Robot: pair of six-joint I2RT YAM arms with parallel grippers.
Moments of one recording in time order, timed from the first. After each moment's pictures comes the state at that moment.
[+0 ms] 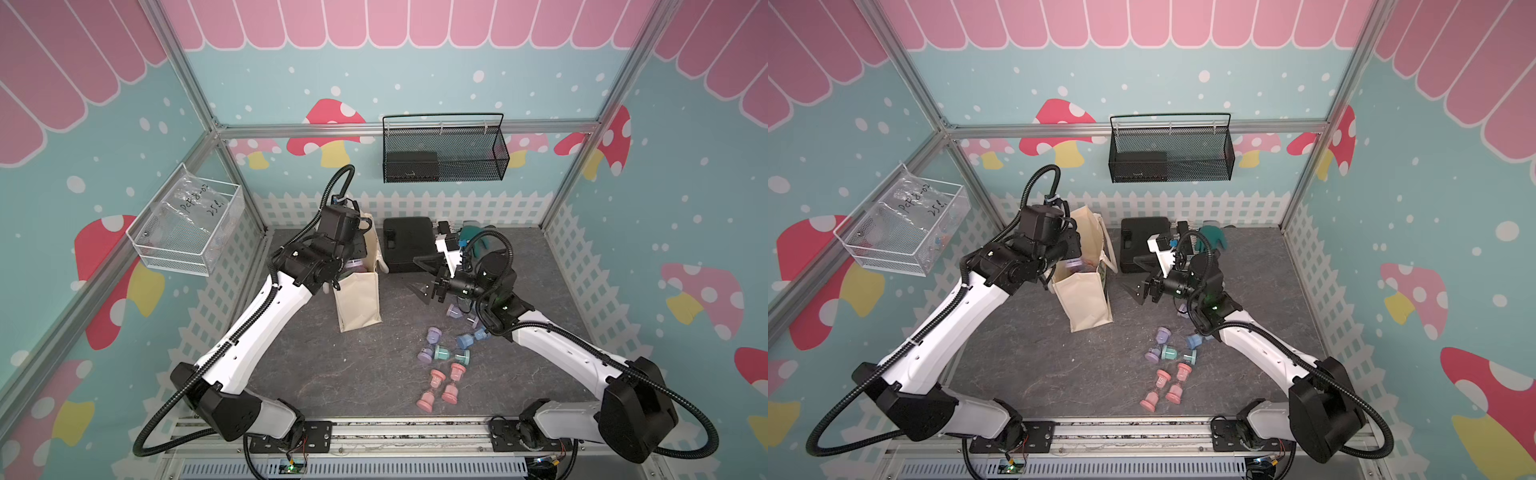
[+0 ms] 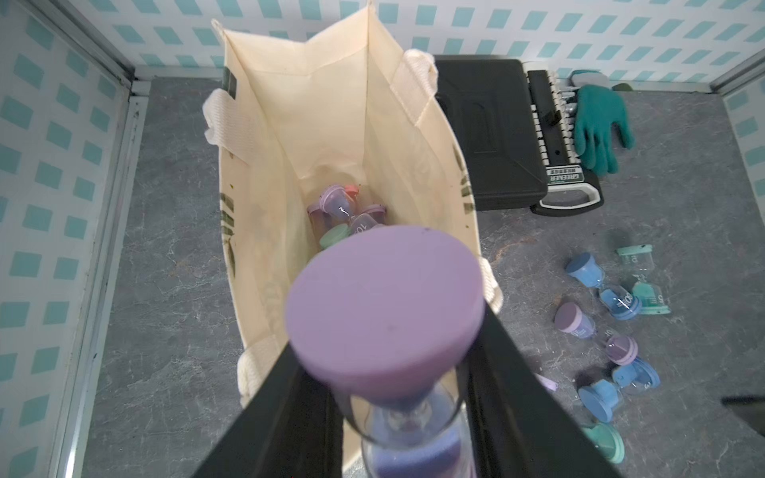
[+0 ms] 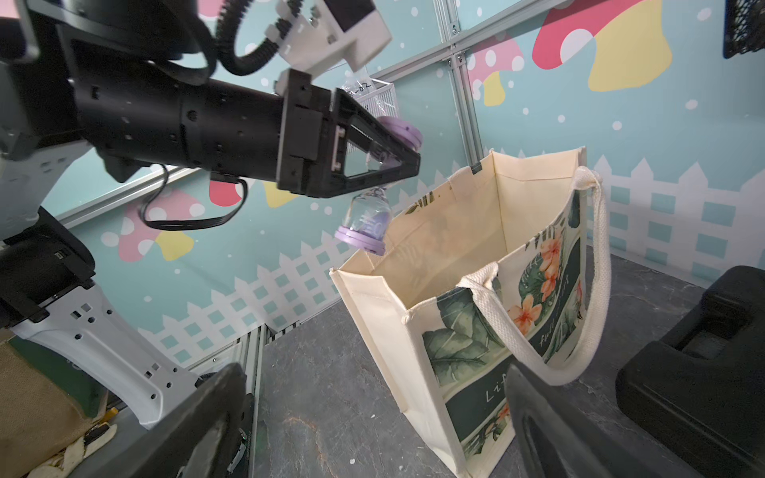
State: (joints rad) left arm -0.50 1.48 1.67 -0.84 -0.38 -0.49; right arm 0.56 1.32 0.90 0.45 -0.67 0.36
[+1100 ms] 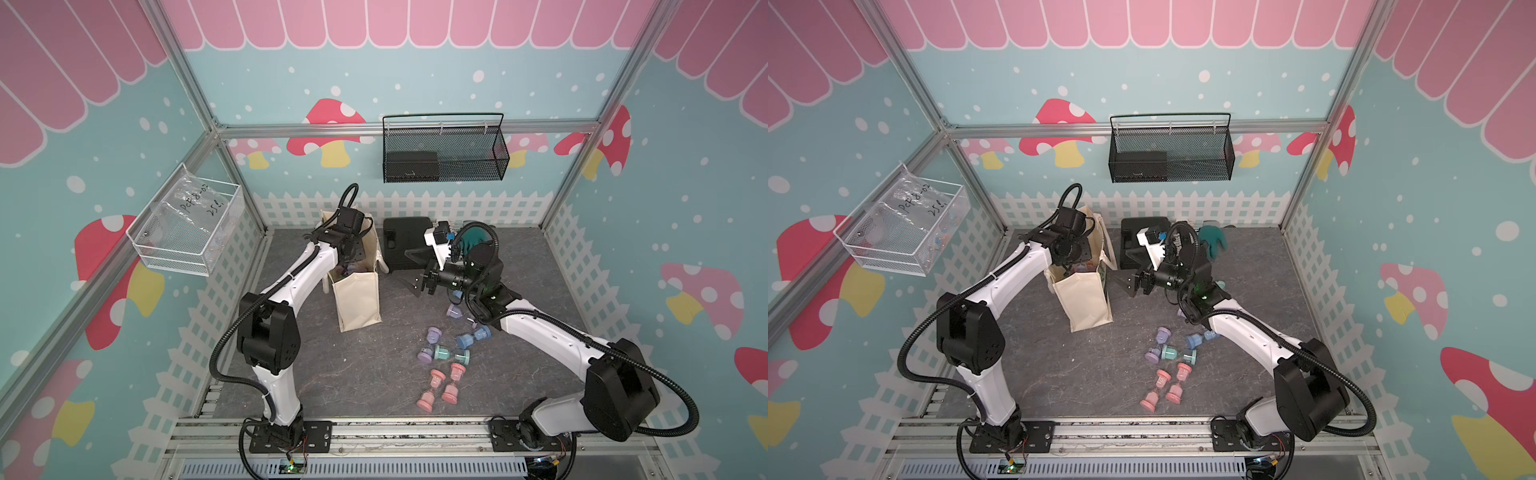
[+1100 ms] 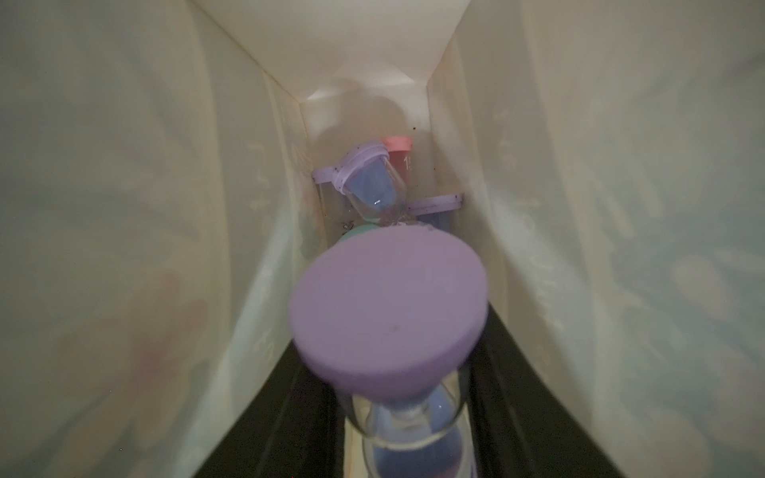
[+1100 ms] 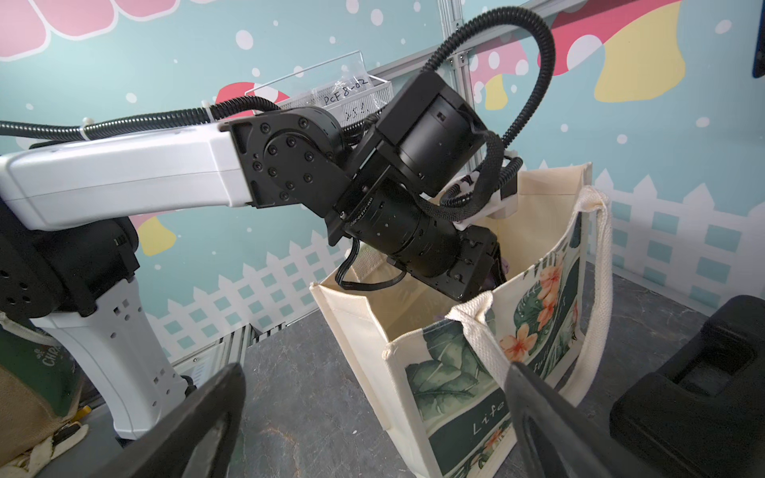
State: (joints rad) left arm -0.32 1.88 1.69 -0.80 -0.25 -0.52; right arm 0.57 1.43 1.00 0.45 -0.66 0.31
